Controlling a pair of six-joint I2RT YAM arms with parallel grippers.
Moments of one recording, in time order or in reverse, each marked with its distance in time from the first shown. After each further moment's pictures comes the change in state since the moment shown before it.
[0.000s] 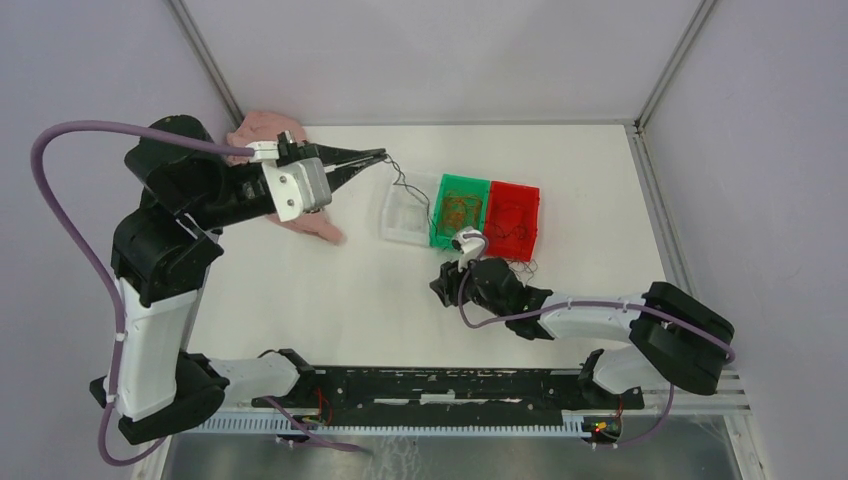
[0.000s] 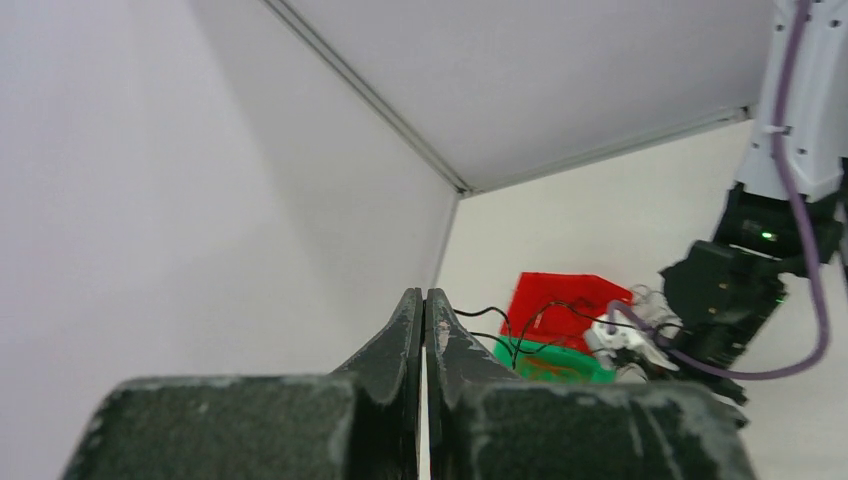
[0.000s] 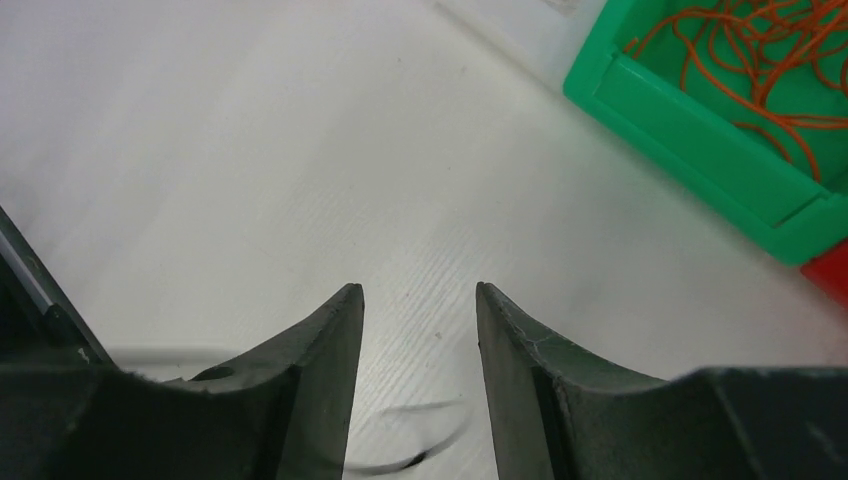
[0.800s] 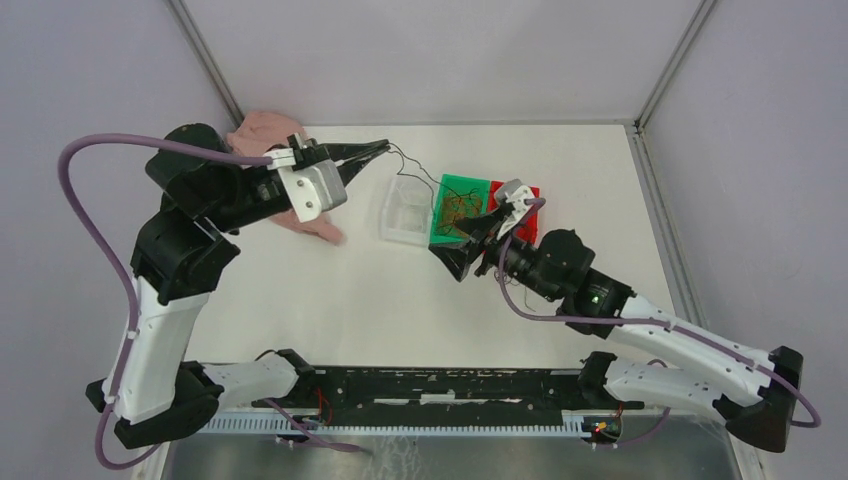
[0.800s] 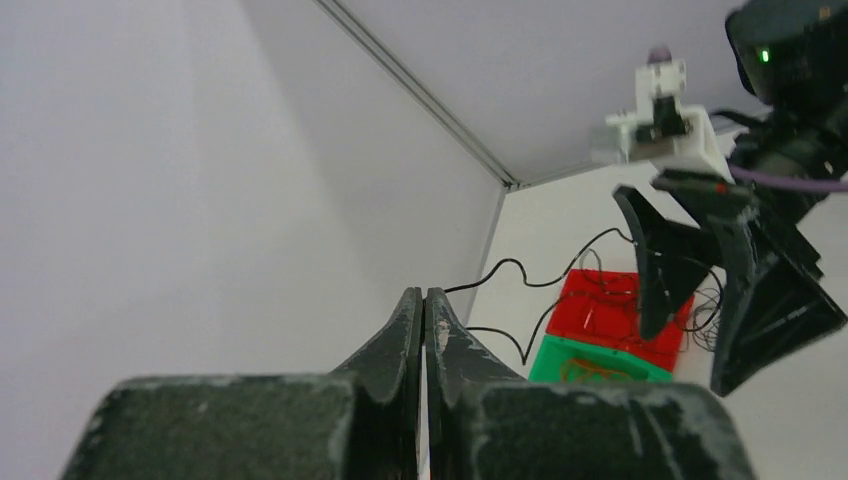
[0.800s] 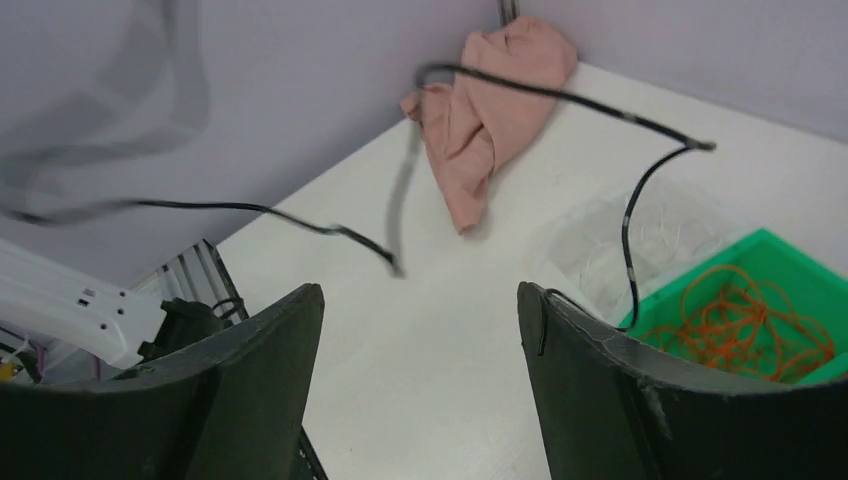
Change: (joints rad) left arm 0.000 -0.055 -0.144 0.195 -0.091 0.058; right arm -0.001 -0.446 0.268 -0.335 -0.106 -0.094
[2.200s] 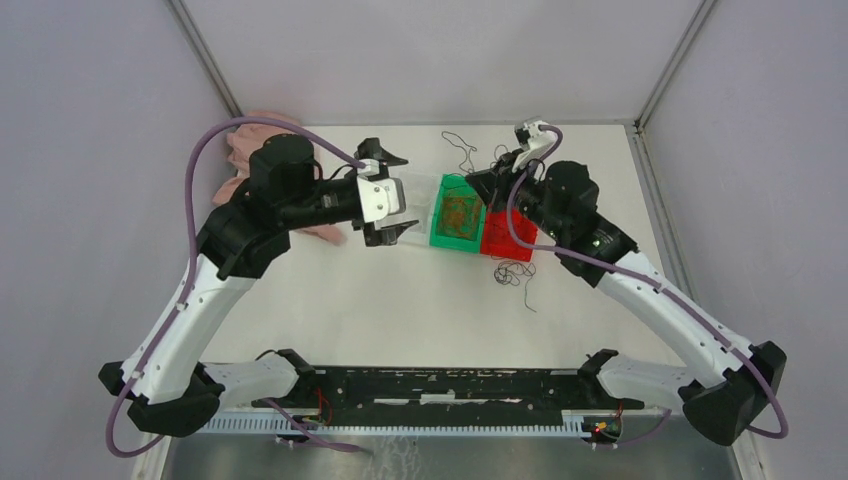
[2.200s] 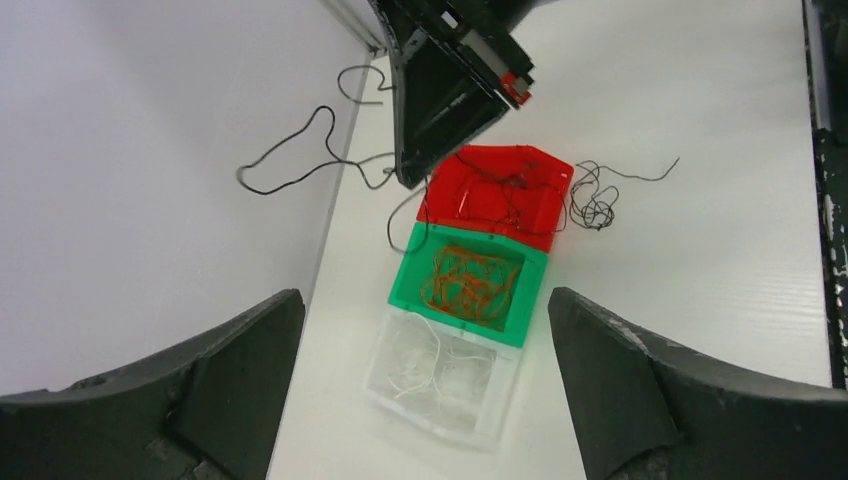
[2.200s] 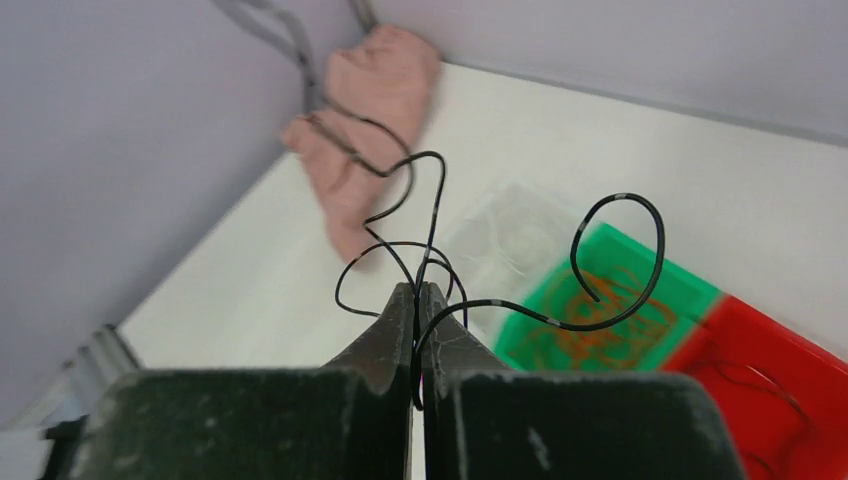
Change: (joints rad) left arm 0.000 -0.001 -0.304 -0.070 0.019 0.021; right arm -0.300 0.175 0.300 -0.130 -0.142 0.051
